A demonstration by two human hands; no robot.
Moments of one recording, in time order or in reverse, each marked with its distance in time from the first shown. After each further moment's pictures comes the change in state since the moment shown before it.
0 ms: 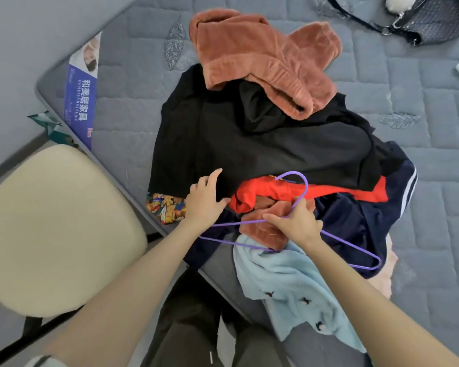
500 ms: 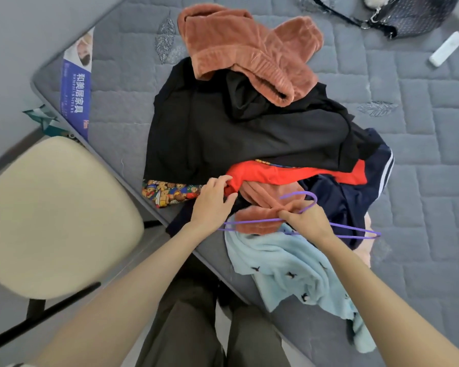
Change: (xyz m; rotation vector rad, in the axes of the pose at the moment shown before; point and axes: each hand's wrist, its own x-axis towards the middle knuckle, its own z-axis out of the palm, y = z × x) left_hand -0.061 0.035 0.006 -0.197 0.019 0.159; right_hand -0.048 0.031 -0.046 0.092 -0.096 -0.053
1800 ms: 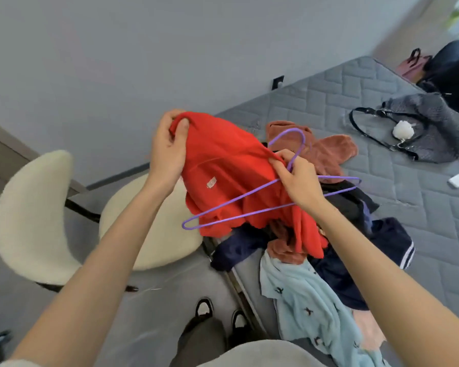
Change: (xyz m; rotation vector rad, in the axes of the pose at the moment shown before) left_hand -0.190 0.100 -0.296 -0.595 0.892 0.234; right_hand -0.175 -0.203 -0.061 0.095 0.222 -0.995
